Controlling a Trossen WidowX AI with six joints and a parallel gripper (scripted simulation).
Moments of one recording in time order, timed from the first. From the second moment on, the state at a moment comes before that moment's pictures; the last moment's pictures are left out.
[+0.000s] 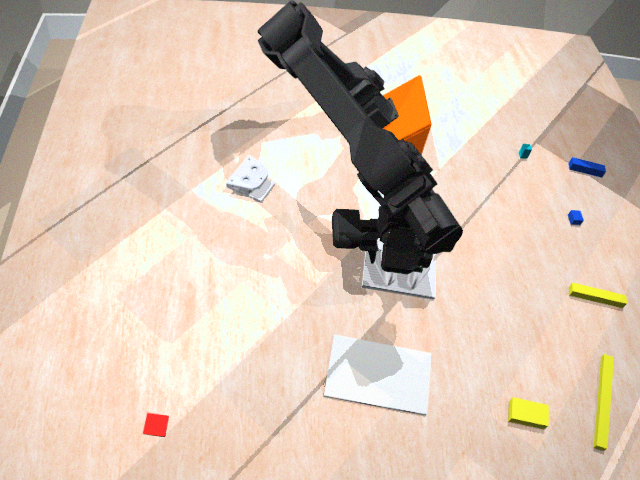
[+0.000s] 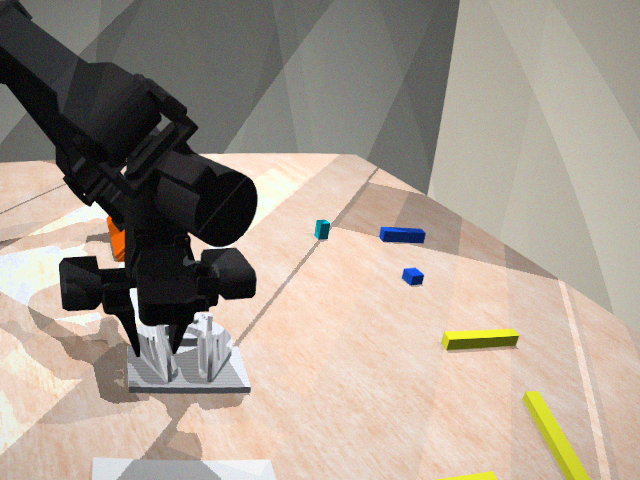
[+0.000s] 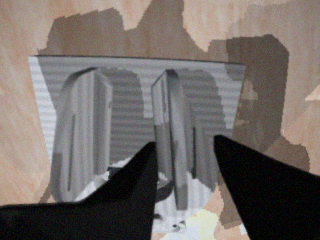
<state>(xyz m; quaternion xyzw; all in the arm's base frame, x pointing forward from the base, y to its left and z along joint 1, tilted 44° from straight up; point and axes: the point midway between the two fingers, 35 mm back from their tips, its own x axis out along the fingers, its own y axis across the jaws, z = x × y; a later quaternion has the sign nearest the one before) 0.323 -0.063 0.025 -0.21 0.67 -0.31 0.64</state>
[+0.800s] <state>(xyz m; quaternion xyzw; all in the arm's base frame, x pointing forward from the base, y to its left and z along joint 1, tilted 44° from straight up) 0.323 -0.063 0.025 -0.21 0.67 -0.31 0.64</state>
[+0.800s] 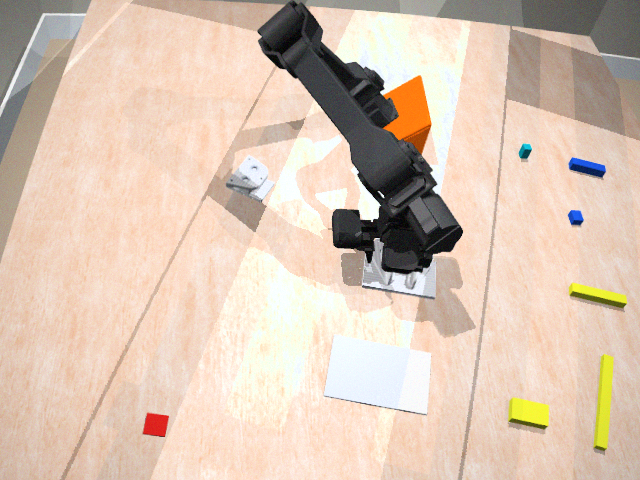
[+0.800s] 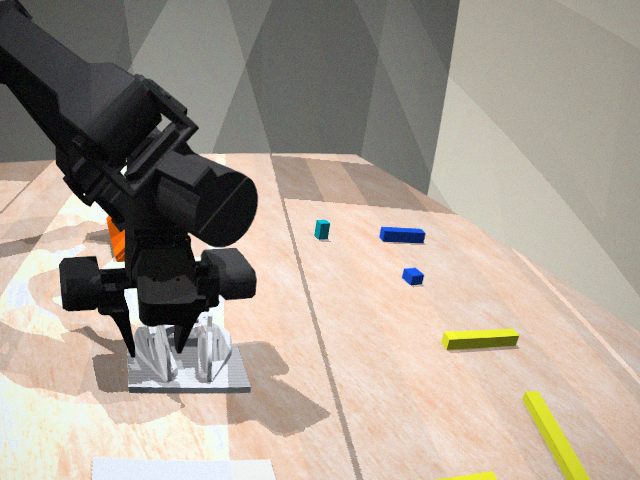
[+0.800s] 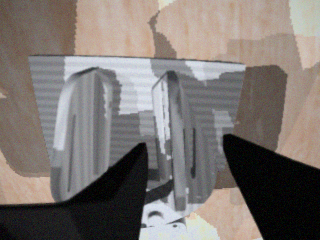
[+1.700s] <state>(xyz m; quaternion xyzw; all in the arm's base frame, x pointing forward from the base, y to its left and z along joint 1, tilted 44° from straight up) 0.293 -0.075 0.143 -0.32 0.72 -0.18 0.60</state>
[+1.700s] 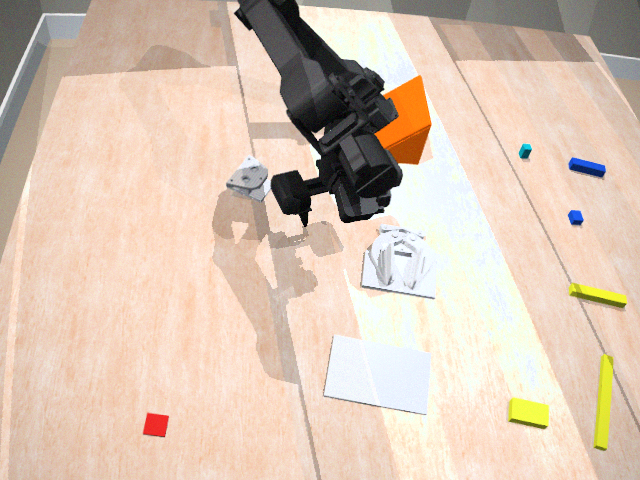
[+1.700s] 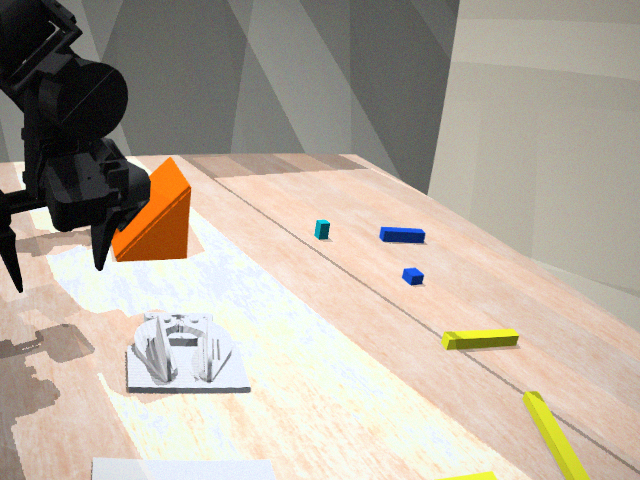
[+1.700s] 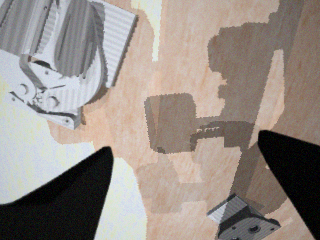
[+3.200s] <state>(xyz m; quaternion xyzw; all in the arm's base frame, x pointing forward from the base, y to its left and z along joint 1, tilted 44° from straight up) 0.135 -0.173 0.212 -0.51 0.74 0.08 0.43</state>
